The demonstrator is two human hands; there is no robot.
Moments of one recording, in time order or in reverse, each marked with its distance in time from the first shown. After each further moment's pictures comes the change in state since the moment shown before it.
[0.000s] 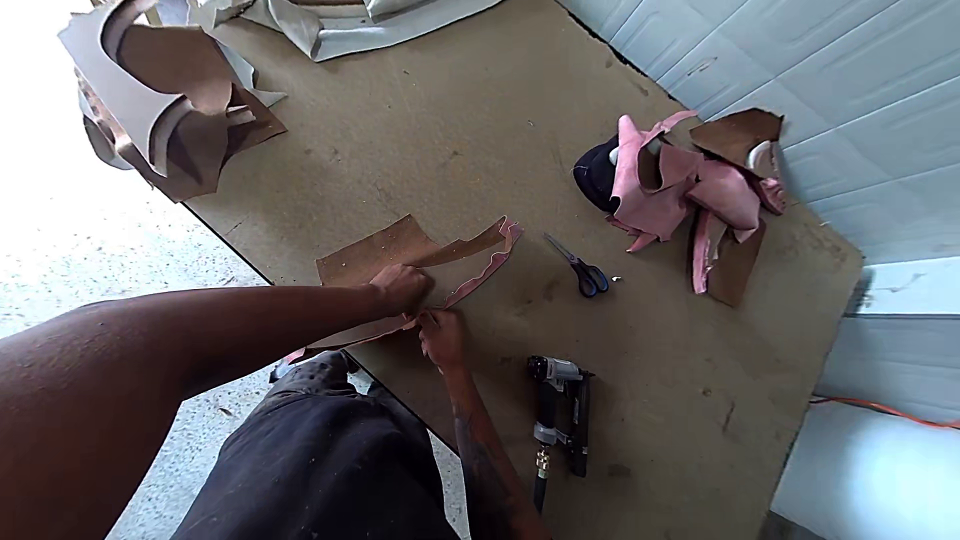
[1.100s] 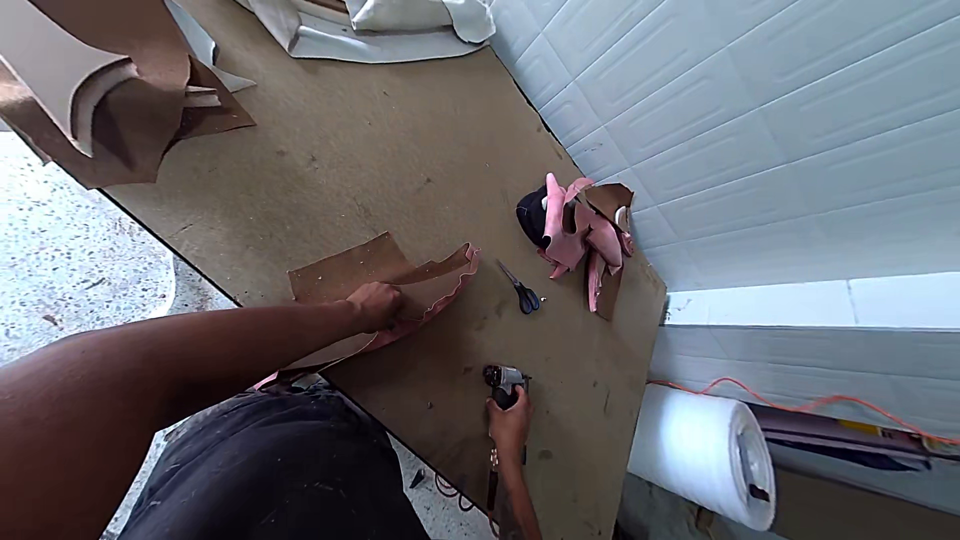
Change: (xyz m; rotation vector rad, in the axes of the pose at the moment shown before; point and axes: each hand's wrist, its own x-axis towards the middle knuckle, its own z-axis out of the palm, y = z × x) left_hand -0.008 -0.038 0.016 -0.208 0.070 0.147; right_hand -0.102 0.134 -0.154 -0.633 0.925 0.199
